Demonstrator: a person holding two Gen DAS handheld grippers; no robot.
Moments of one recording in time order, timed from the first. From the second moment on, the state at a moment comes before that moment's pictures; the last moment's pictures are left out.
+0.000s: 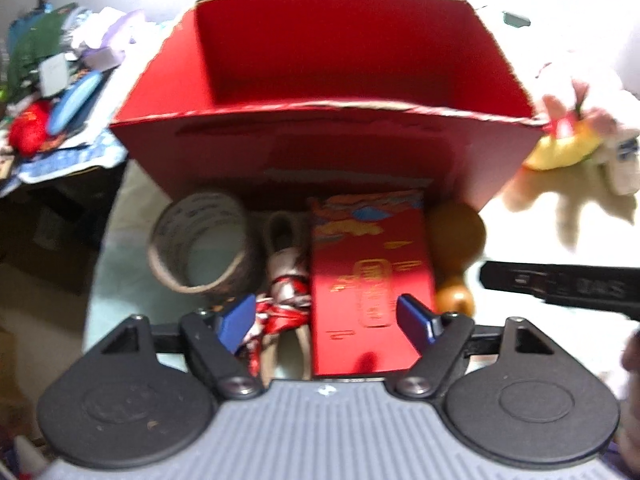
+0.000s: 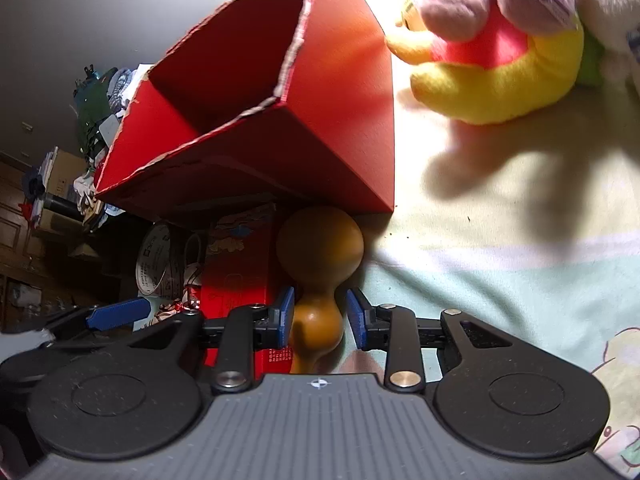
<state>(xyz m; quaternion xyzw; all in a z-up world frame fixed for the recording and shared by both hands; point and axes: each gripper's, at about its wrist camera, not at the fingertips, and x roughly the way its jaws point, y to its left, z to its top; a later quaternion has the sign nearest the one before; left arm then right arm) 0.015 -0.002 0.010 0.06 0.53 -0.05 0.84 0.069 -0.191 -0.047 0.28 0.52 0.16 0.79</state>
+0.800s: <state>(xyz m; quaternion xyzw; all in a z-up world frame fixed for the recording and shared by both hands) 0.003 -0.039 0.014 0.05 0.51 -0.27 0.82 0.096 -0.195 -0.079 0.29 0.56 0.19 0.75</state>
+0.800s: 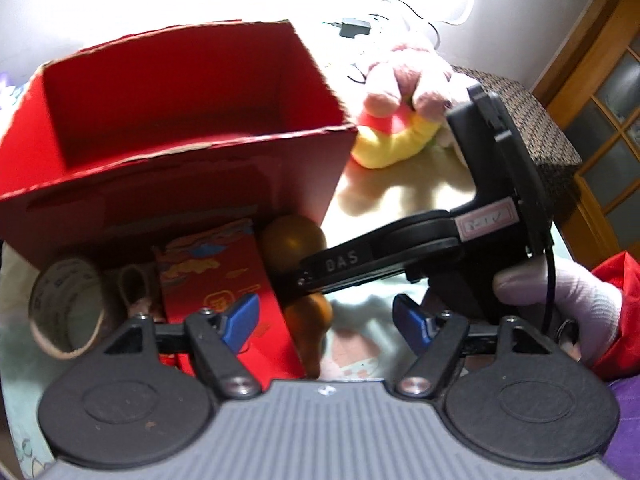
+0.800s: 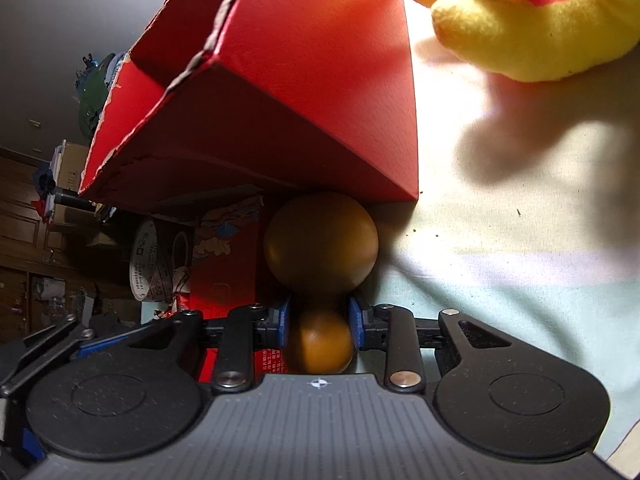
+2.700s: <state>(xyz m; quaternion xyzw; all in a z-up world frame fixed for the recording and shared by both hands) 0.127 -0.003 0.065 -0.01 0.42 -0.39 0.82 0.192 -0.154 0.059 0.14 0.47 0.14 0.86</state>
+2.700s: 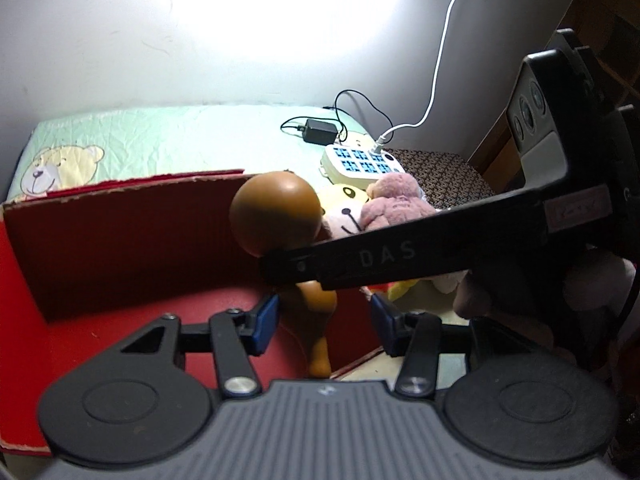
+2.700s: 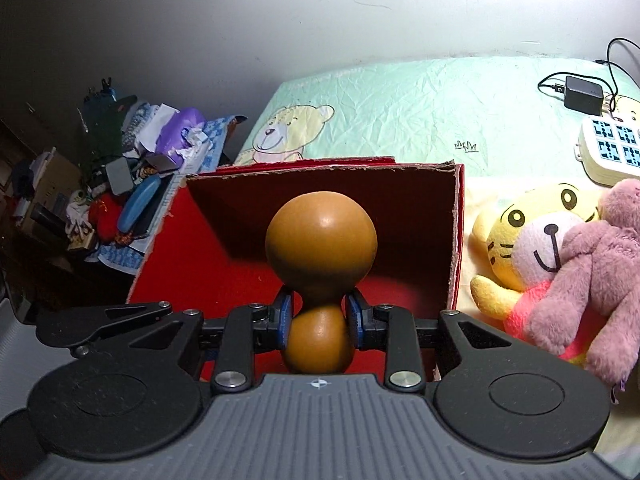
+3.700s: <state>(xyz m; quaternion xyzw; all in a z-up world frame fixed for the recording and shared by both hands) 0.183 0.032 0.000 0.03 0.50 -0.32 0.80 0.243 -0.107 -0.014 0.00 0.59 0.06 0.80</state>
